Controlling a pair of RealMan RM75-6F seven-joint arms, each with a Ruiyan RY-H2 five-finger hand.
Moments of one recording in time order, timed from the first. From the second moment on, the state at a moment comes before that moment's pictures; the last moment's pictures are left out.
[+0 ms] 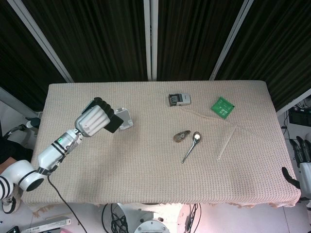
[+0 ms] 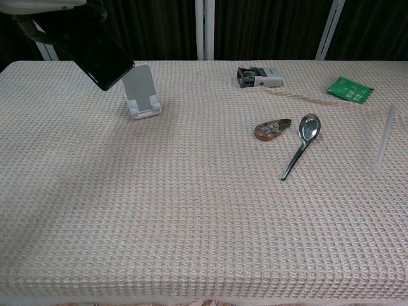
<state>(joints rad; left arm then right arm) -0.88 -1.15 -0.12 -1.50 1.54 0.90 0.86 0.00 -1.10 0.08 -1.52 -1.50 1.57 -0.01</state>
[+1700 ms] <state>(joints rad) -1.18 -1.44 0.04 -0.97 1.89 0.79 0.74 0.00 -1.12 0.08 -1.43 -1.46 1.52 0.08</state>
